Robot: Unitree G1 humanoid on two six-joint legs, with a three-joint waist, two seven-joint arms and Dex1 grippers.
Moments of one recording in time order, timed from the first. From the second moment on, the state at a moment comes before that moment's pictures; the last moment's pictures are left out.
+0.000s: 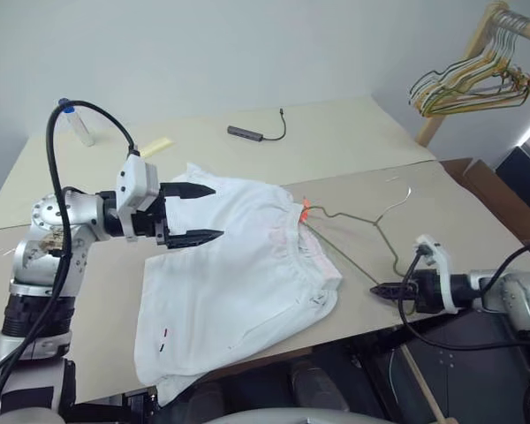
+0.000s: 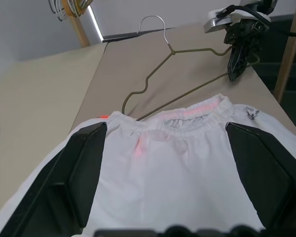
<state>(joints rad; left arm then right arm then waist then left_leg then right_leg) -0.43 0.77 0.07 -0.08 -0.48 0.33 -1.28 -0.23 -0.87 -0.04 0.01 0.59 1.23 1.07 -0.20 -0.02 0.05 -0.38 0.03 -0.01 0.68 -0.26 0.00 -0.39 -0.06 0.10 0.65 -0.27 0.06</state>
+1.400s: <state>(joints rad) -0.47 0.78 0.04 -0.03 -0.44 0.25 -1.26 -0.65 -0.78 0.22 0.28 0.22 0.70 1.07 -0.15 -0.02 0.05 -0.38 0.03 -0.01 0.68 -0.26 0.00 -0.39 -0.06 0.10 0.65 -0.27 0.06</state>
